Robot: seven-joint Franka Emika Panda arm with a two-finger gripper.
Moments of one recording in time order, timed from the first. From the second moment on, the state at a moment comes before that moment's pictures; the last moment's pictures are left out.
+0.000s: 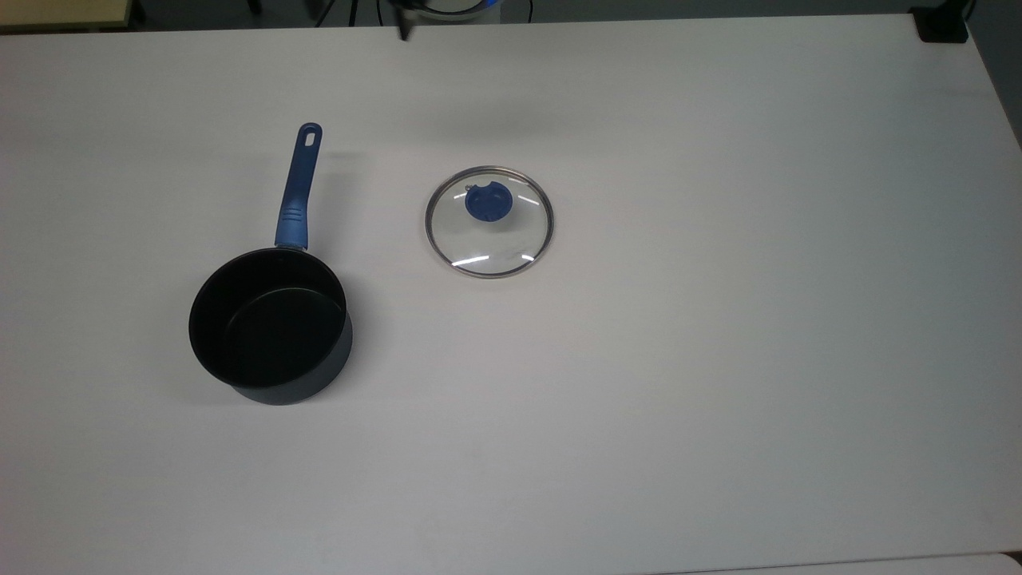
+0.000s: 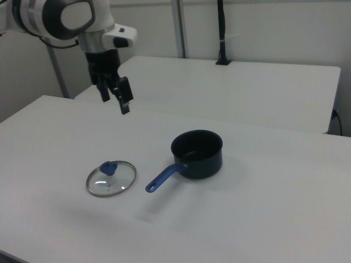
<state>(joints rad) -0.10 -0.07 0.00 -1.69 0.04 1.66 0.21</state>
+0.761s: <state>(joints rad) -0.07 -0.06 -0.08 -1.65 -0.02 1.66 -0.11</state>
